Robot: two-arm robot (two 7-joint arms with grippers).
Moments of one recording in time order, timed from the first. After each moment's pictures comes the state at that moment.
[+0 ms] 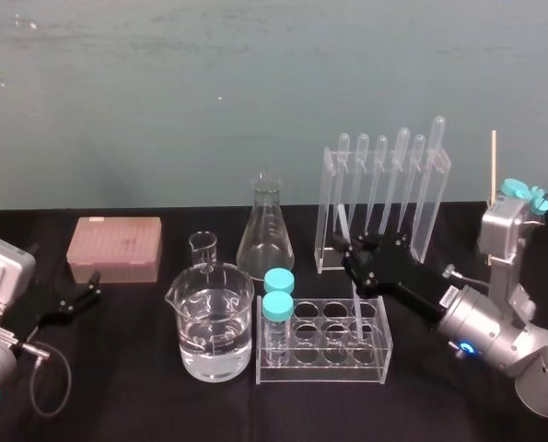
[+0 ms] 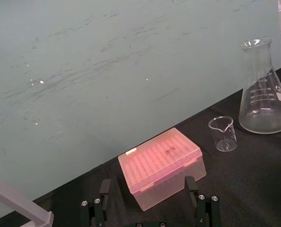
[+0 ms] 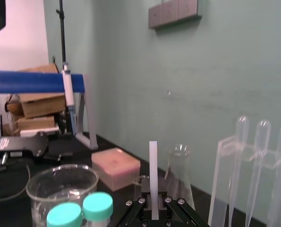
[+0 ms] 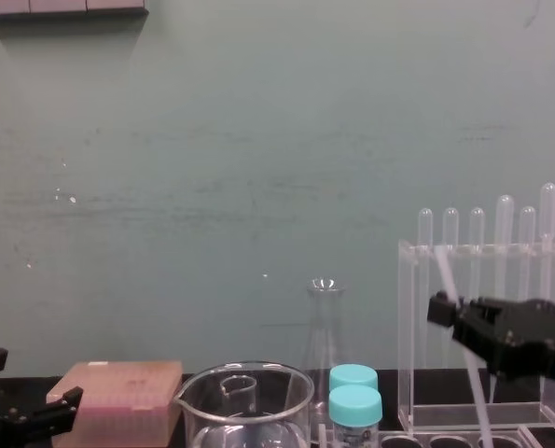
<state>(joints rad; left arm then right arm) -0.20 0.60 0.45 -1.41 -0.25 -0.12 0.03 0.35 0.40 -0.35 -1.19 0.51 -0.32 0.71</state>
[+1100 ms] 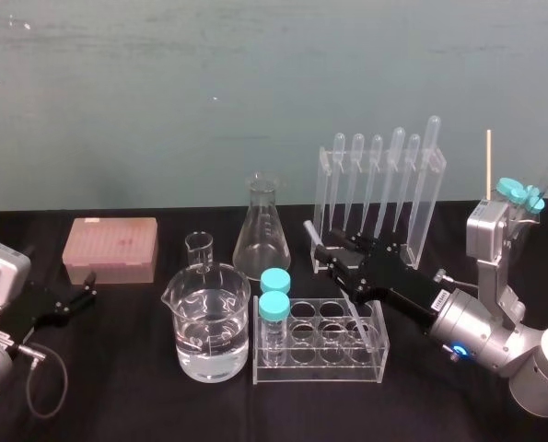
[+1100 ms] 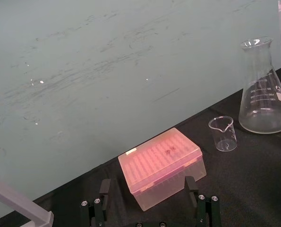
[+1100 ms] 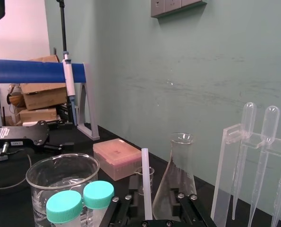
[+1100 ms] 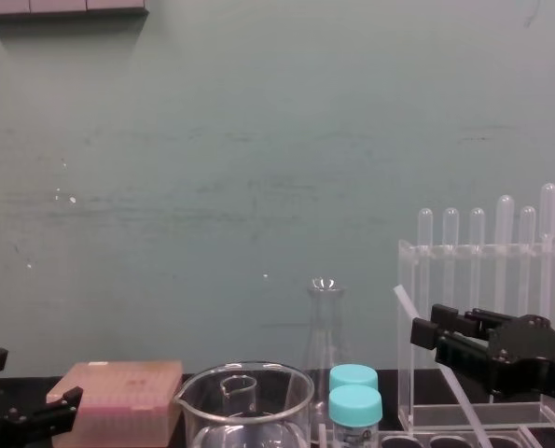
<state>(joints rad) -0.20 0.60 0.45 -1.41 -0.25 -0.12 0.03 0.36 0.40 -0.37 -1.16 0.50 -0.31 0.71</state>
